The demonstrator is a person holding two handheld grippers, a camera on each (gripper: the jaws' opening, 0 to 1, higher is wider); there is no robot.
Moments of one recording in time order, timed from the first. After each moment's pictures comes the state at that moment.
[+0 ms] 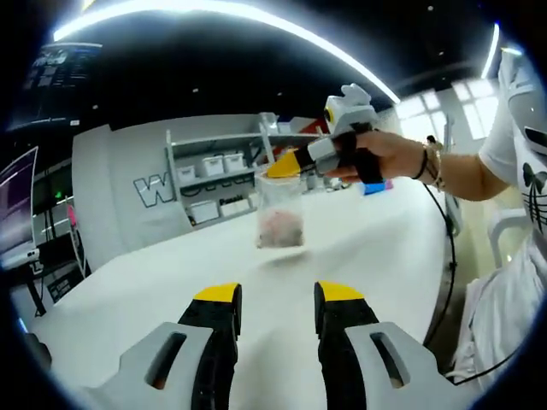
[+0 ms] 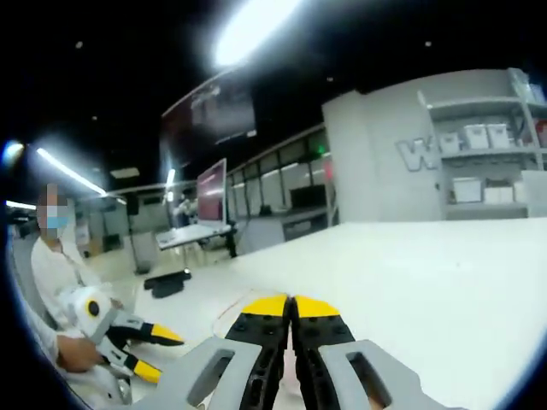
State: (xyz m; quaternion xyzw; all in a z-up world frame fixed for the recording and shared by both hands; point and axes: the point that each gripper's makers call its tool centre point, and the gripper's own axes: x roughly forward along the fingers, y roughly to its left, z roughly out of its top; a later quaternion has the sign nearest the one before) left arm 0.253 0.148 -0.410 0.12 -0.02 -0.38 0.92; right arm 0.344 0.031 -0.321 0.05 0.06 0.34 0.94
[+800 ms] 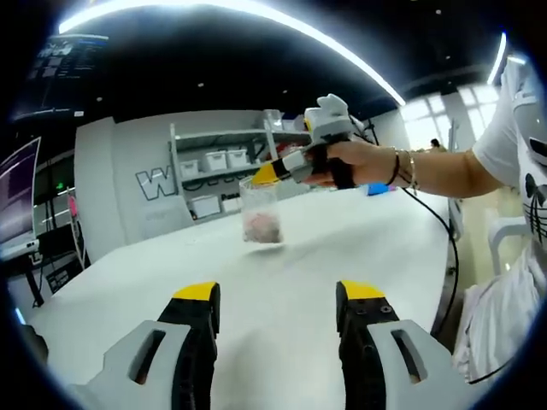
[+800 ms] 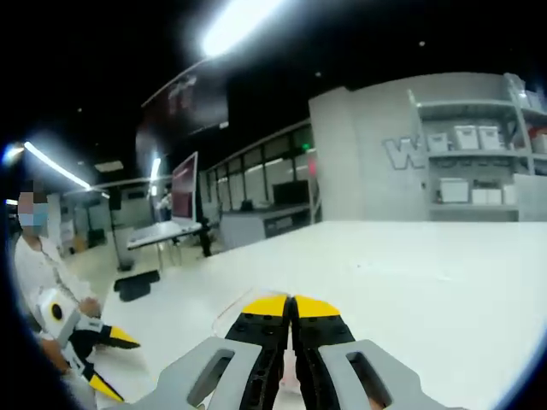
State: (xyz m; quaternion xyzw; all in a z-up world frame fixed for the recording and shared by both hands) left arm 0.260 0.154 -0.410 0.11 0.00 -0.38 0.92; right arm 0.411 0.024 -0.322 0.04 0.07 0.30 0.95
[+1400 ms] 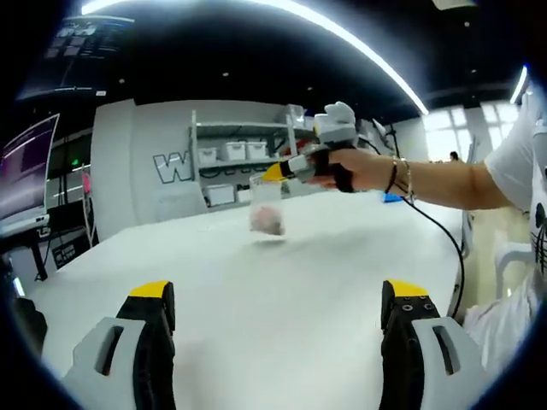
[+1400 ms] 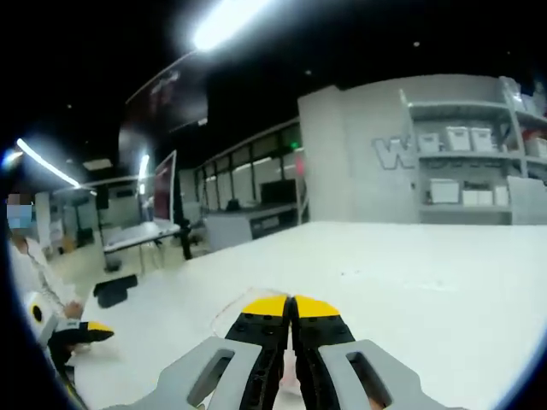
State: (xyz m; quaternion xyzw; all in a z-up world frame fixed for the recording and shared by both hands) left arm 0.267 0.166 -0.409 0.07 0.03 -0.34 0.94; right arm 0.455 0.014 -0.318 0.03 0.07 0.27 0.96
